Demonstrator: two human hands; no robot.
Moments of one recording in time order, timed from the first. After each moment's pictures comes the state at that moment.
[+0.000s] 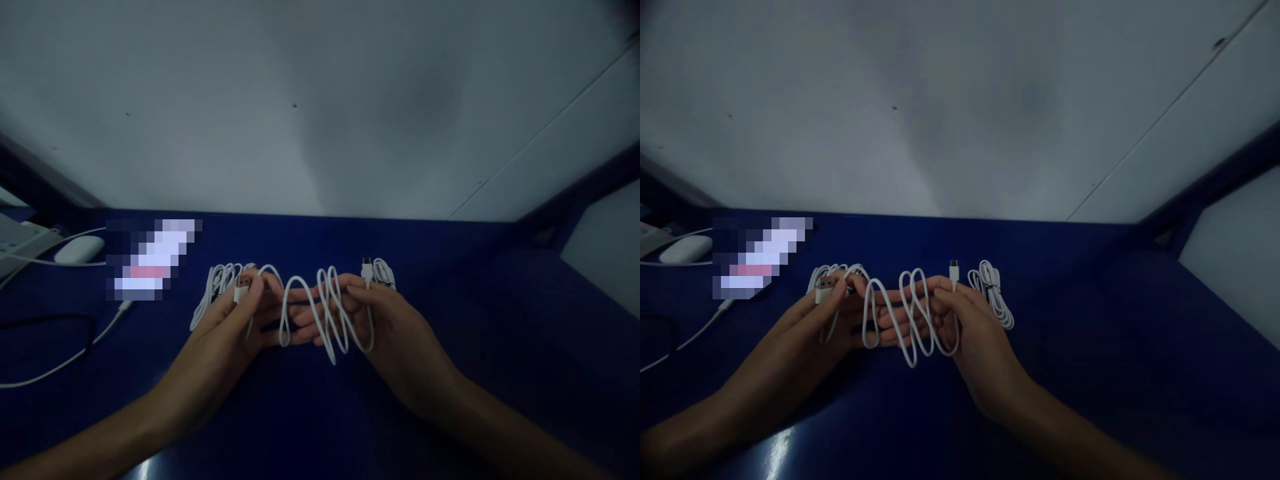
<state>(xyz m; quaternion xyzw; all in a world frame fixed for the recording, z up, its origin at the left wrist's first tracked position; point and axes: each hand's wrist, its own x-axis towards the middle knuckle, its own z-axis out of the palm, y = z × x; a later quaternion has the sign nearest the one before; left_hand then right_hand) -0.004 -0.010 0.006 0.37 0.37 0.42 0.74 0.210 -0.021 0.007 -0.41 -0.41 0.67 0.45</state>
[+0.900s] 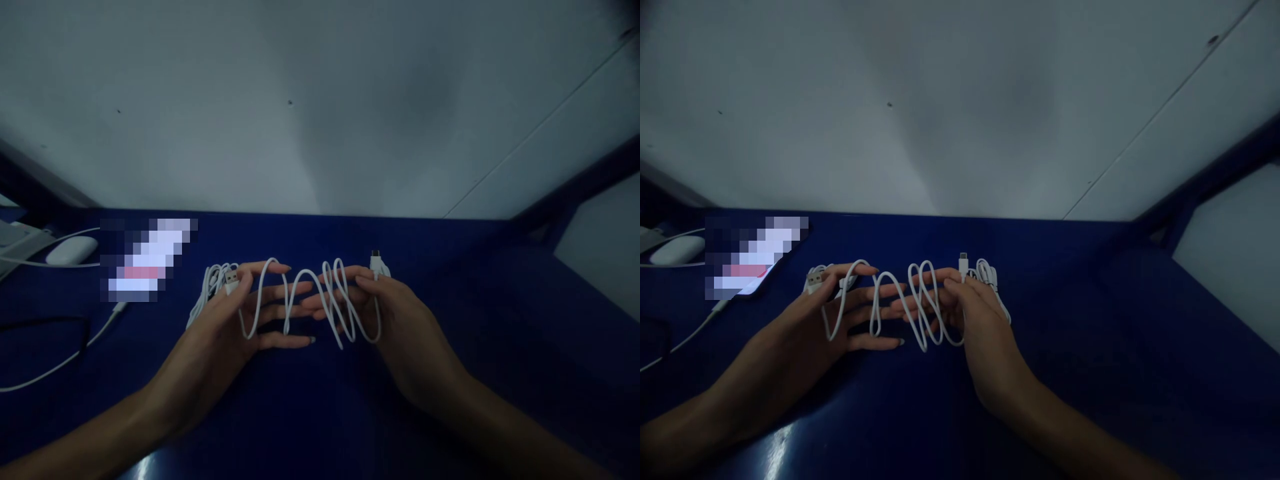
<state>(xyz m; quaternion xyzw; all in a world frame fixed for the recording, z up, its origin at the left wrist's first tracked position) -0.016 -0.005 -0.004 0.37 0.34 0.41 0.76 0.213 -0.020 0.004 -0.50 -0.34 0.64 0.48</state>
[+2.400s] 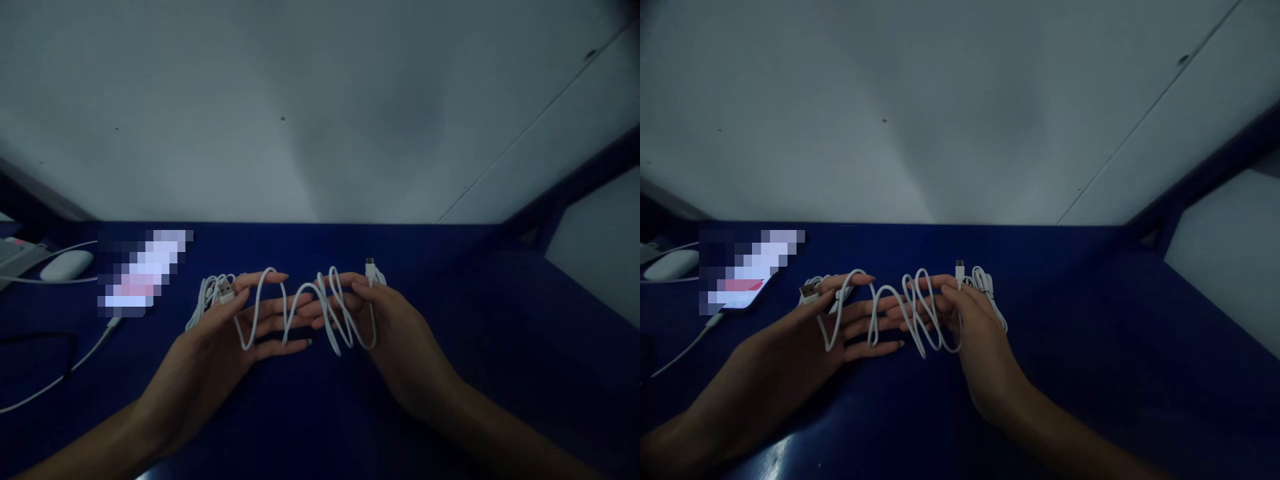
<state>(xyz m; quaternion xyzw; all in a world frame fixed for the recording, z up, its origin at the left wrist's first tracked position) -0.022 -0.004 -0.008 0.32 0.29 0.40 0.81 0.211 -0.019 0.000 -0.48 -0.33 0.64 0.50</state>
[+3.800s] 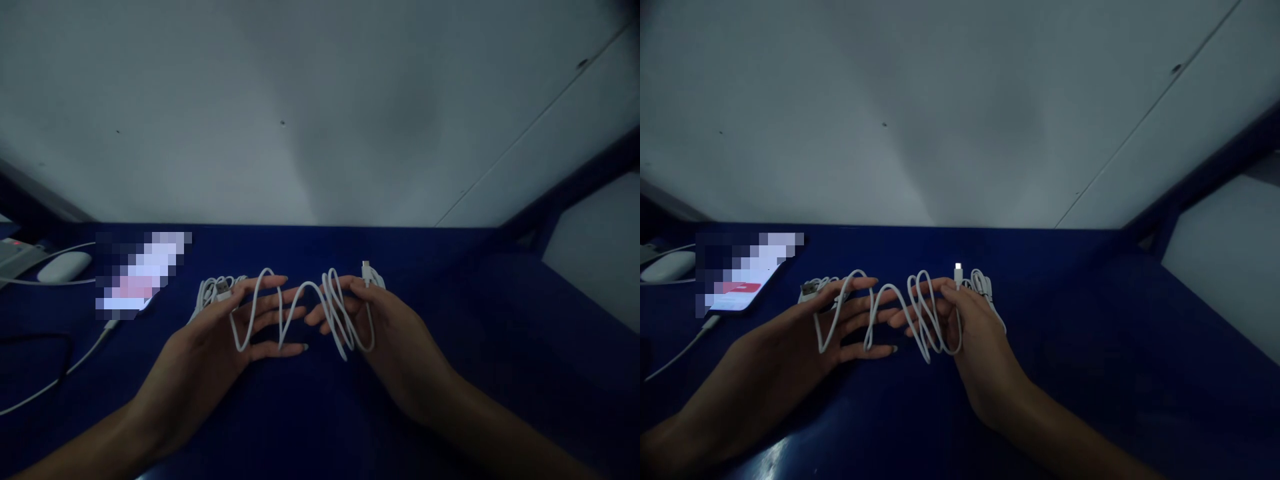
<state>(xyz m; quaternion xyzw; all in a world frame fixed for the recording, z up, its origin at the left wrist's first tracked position) -0.019 -0.004 0.002 0.33 0.34 0.40 0.79 0.212 -0.020 0.004 -0.48 -0.31 0.67 0.47</state>
